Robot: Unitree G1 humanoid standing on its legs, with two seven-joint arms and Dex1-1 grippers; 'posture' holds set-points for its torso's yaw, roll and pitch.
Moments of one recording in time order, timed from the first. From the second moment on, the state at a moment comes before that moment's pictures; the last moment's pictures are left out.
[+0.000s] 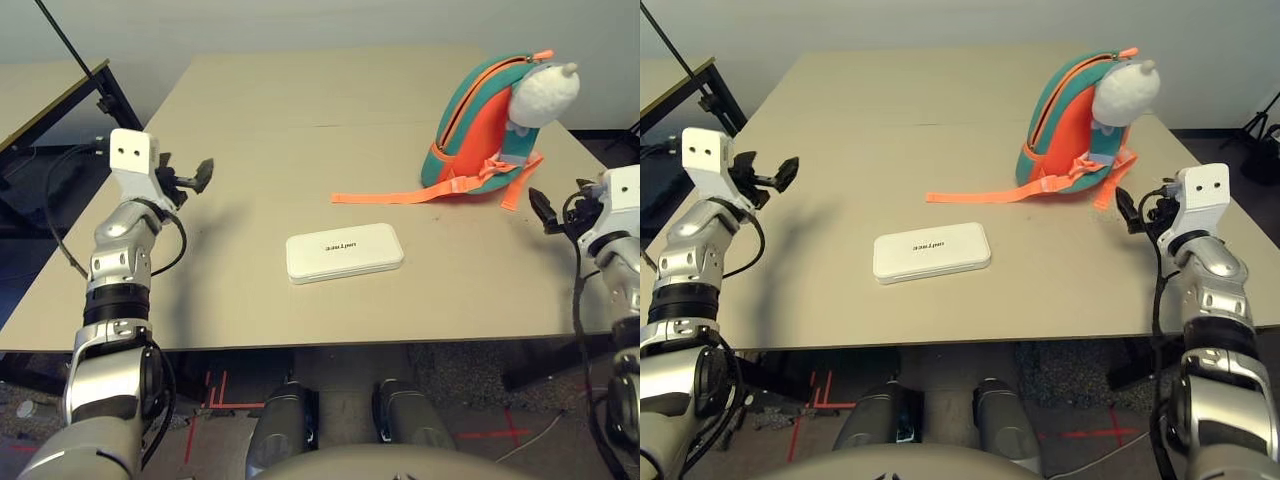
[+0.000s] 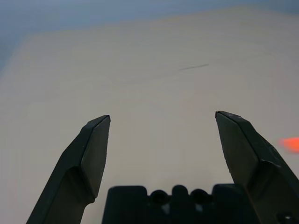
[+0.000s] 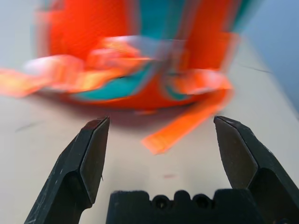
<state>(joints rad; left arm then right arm) -0.63 0.53 0.26 0.53 -0.35 0.30 -0.65 -0.30 -0.69 -0.24 0.43 0.24 0.01 0.66</state>
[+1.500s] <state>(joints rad) -0.78 0.64 -0.10 0.77 -0.56 1.27 -1.25 -0.45 -0.69 0.09 0.33 -0.05 -0.07 0.83</state>
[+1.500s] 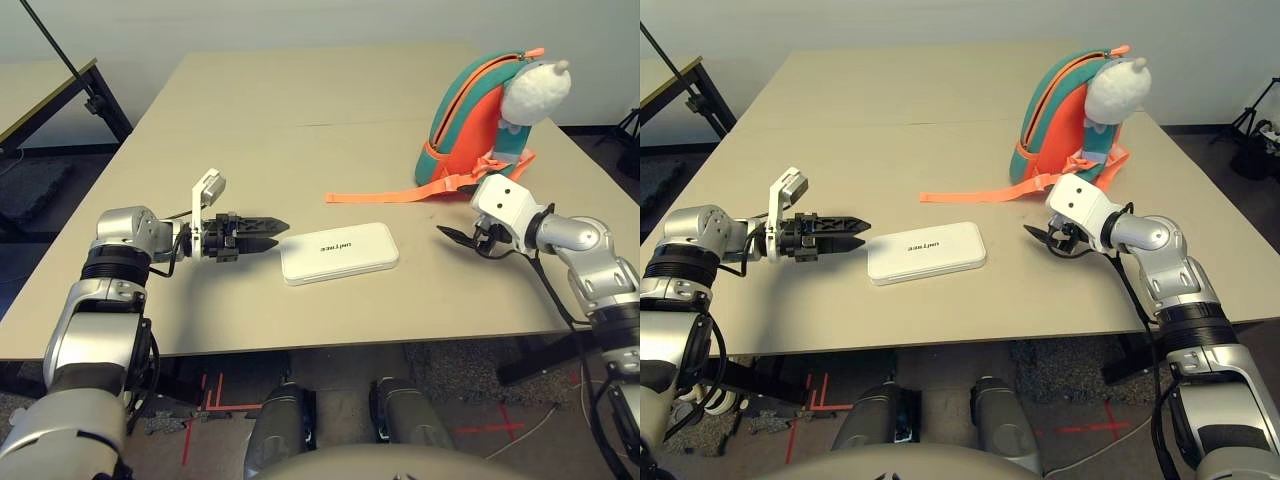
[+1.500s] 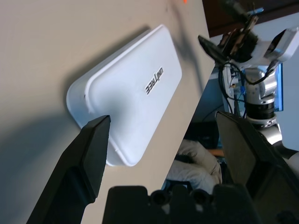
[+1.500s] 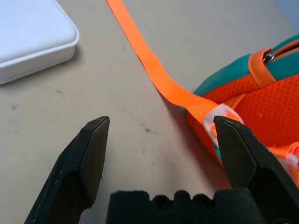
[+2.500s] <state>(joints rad) -0.79 0.57 -0.12 0.92 -0.43 1.17 -1.30 -0.47 -0.64 0.23 0.45 -0.20 -0.16 0.84</state>
